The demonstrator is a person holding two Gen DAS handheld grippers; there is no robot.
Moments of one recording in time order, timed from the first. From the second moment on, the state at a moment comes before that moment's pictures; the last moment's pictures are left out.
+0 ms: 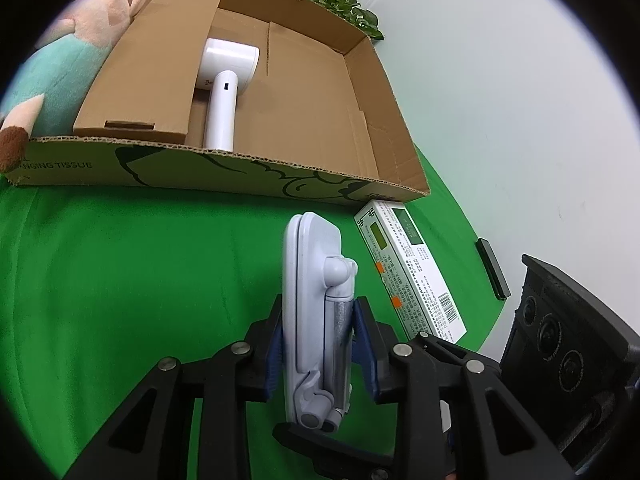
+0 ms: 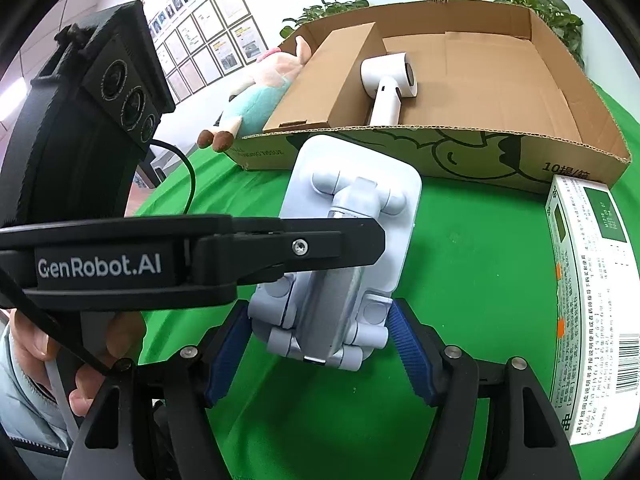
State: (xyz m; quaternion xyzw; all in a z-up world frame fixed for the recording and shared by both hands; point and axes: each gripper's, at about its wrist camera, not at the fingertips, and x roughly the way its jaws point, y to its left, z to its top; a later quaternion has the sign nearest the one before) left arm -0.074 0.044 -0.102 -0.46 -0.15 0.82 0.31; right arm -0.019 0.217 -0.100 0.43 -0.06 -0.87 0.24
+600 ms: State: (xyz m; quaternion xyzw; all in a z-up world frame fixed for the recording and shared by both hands) left arm -0.087 0.054 -0.070 -0.44 -0.13 0.83 0.32; right arm -0.034 0.217 -0.074 0.40 -0.06 -0.88 0.24
